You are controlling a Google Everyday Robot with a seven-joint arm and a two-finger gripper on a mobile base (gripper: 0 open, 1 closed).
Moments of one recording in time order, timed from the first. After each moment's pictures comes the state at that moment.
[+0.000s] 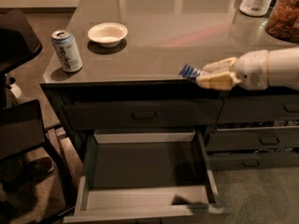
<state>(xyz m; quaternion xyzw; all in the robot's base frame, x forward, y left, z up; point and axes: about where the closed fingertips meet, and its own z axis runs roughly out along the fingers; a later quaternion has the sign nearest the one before) 0.579 -0.178 0.882 -0.41 0.74 0.26 0.46</state>
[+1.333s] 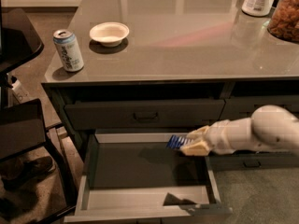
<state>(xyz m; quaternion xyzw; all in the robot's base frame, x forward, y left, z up) 0.509 -0.152 0.659 -0.44 0.80 0.24 0.33</state>
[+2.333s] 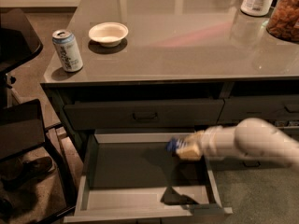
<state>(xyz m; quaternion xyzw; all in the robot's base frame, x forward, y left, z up) 0.517 -0.149 0.607 -0.40 0.84 0.16 0.33</state>
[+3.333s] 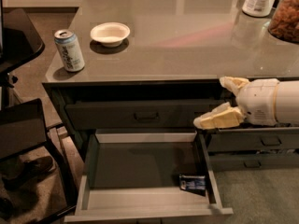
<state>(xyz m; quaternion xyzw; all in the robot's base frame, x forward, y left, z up) 0.490 -0.169 0.867 -0.43 0.75 0.17 0.47</state>
